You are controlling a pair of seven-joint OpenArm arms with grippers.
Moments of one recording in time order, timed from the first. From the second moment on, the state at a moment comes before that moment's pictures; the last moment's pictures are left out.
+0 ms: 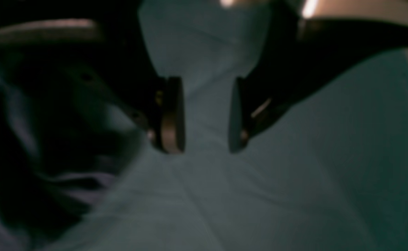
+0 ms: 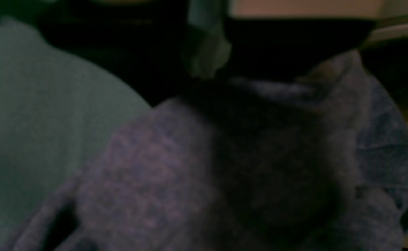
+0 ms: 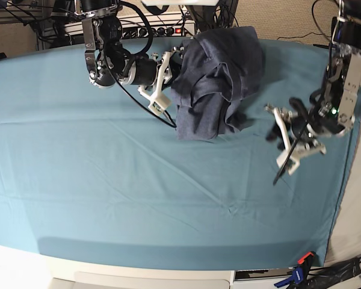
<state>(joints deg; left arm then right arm) -2.0 -33.4 11.1 101.2 -35.1 -17.5 54.8 -11.1 8.4 -4.5 91.5 39.0 39.4 -61.0</state>
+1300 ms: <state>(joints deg) 4.8 -18.3 10.0 93.4 -40.7 -23.6 51.1 -11.1 8.4 -4.5 91.5 38.5 39.4 -60.2</state>
